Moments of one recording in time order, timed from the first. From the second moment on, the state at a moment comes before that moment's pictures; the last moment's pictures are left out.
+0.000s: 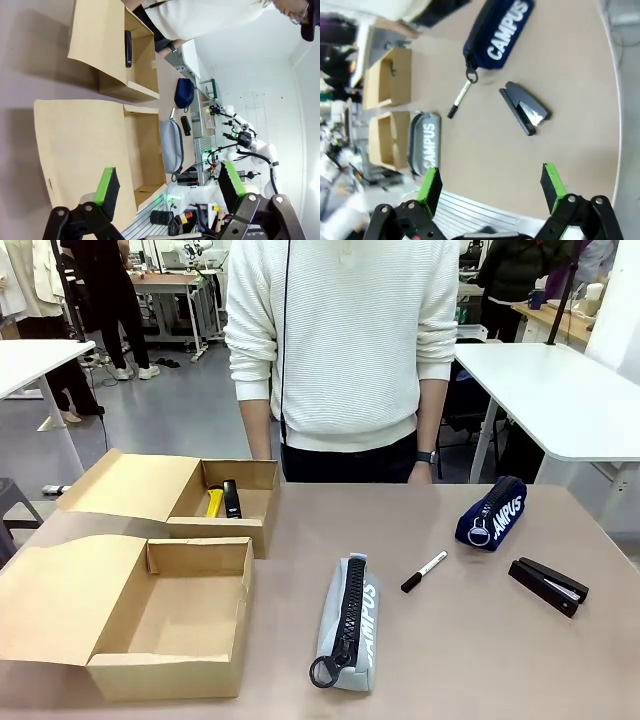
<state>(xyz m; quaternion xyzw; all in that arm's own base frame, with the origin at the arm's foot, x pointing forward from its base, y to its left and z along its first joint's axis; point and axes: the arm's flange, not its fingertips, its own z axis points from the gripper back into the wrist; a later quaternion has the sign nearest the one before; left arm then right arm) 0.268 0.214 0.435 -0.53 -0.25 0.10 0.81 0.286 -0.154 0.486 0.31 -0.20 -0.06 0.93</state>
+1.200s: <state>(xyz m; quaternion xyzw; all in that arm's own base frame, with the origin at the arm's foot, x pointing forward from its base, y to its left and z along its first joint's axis) 0.268 0.214 0.435 -0.53 -0.25 0.10 0.81 0.341 -0.116 0.485 0.14 -0.25 0.18 0.94</state>
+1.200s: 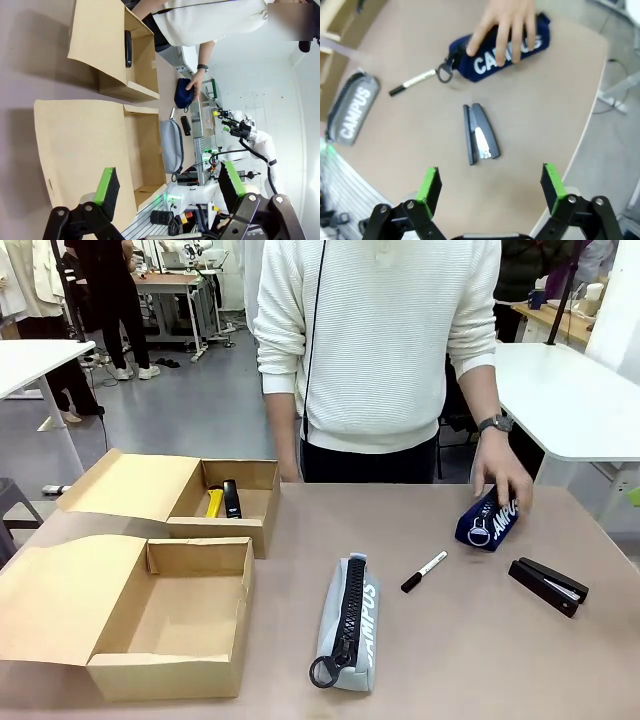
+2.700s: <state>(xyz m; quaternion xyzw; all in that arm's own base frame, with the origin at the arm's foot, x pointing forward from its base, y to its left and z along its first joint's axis) 0.269 0.214 0.435 -0.53 -0.25 0.10 0.81 0.375 -0.071 0.457 0.17 -0.19 0.18 0.95</state>
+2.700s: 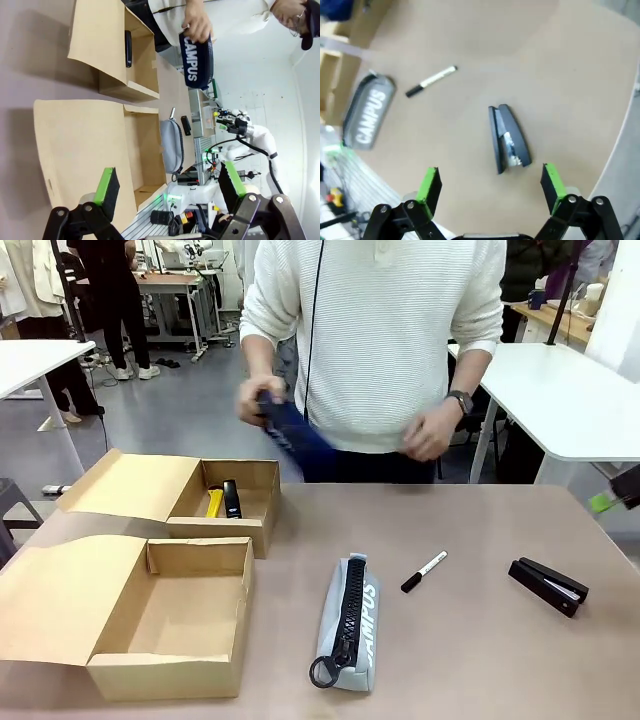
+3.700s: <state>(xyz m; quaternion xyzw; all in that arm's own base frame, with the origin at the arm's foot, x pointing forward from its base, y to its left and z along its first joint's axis) 0.269 0.214 0.435 -0.53 -0.25 0.10 0.81 0.431 0.010 0.300 0.09 -0.06 0.27 0.96</state>
